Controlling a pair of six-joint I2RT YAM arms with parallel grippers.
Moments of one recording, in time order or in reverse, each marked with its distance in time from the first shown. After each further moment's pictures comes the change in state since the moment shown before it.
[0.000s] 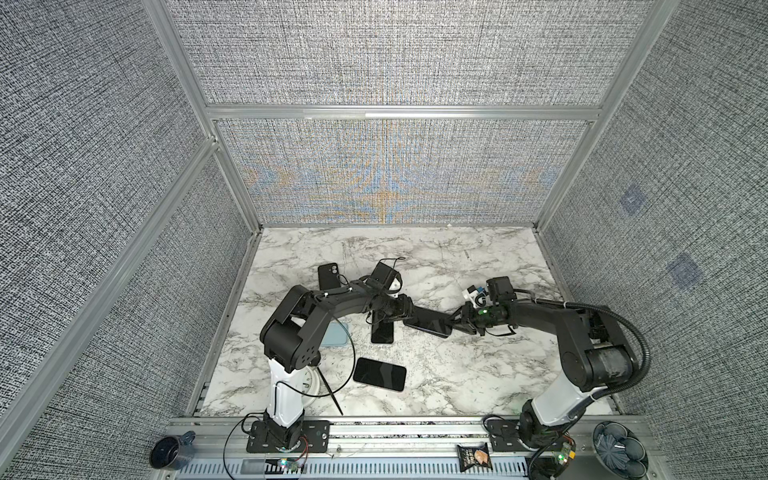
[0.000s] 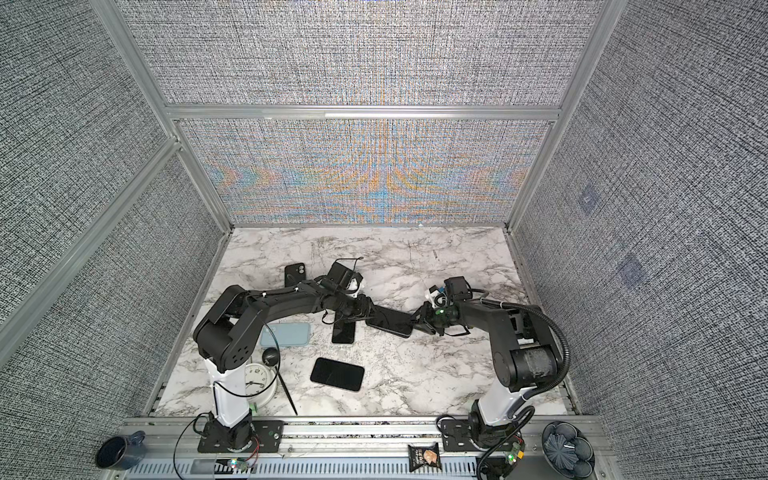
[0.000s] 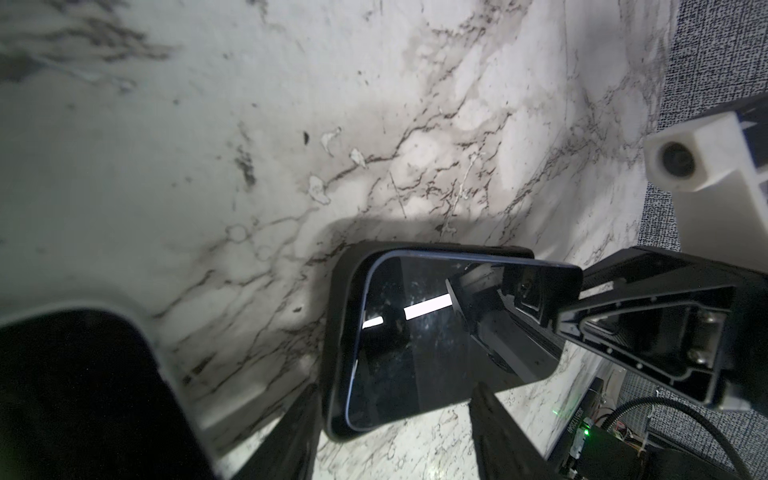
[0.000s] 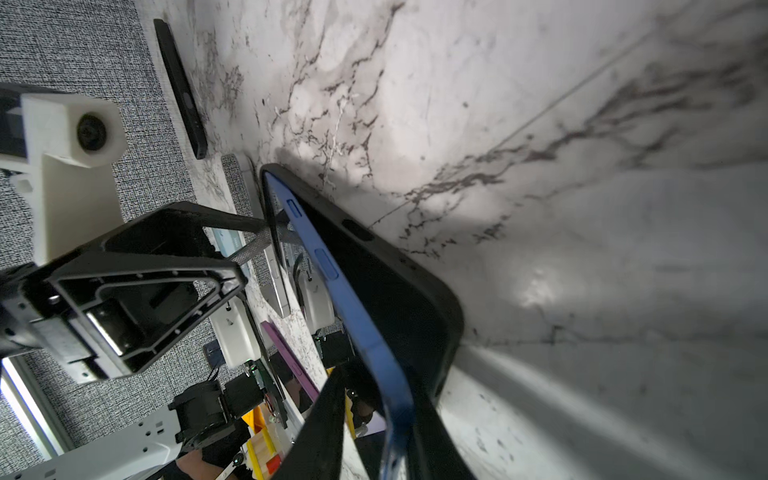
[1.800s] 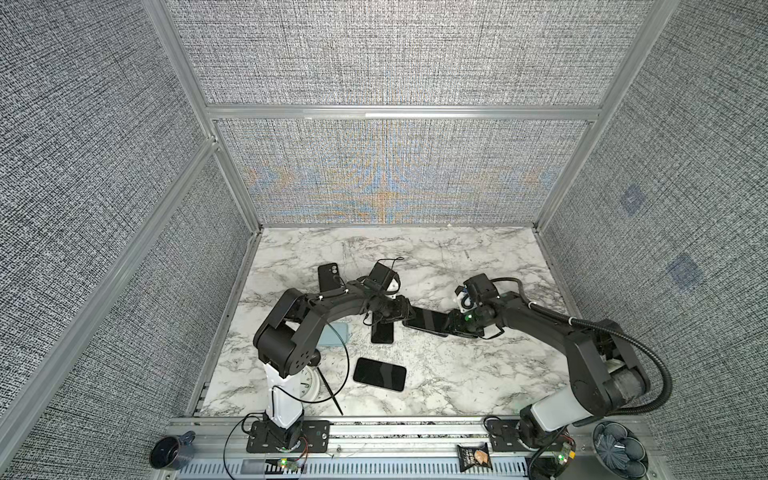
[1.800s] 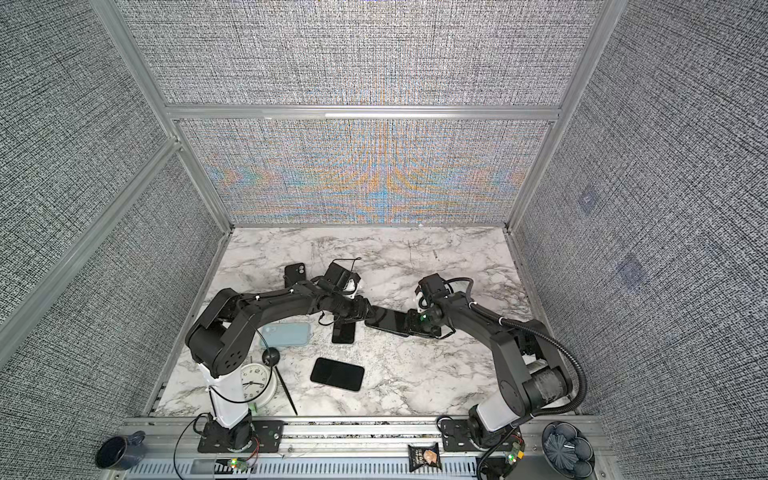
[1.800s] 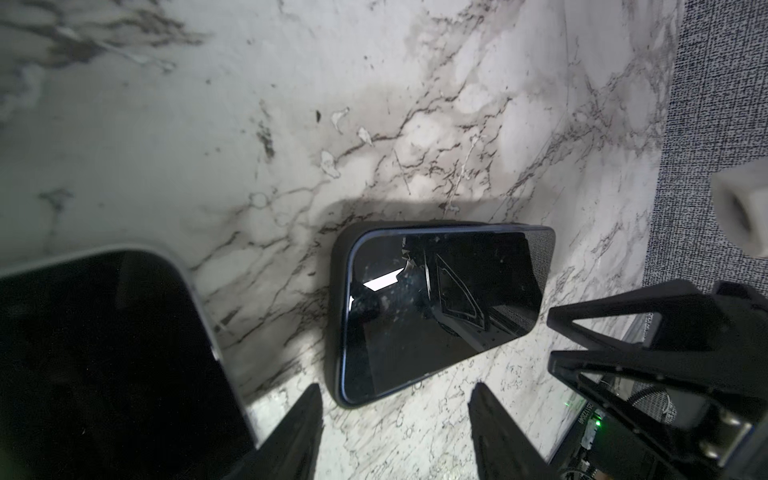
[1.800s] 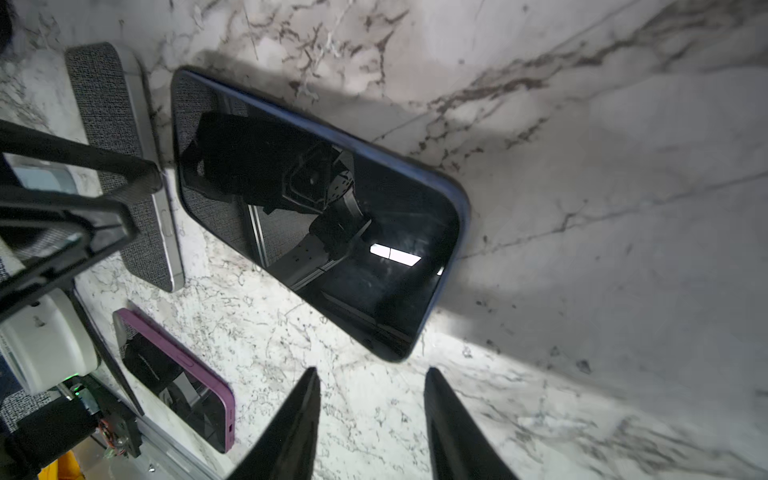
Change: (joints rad) left arm -0.001 -0.049 -0.024 -0.040 -0.026 0.037; right arm 0.237 -0.141 0.080 -0.310 0.434 -0.100
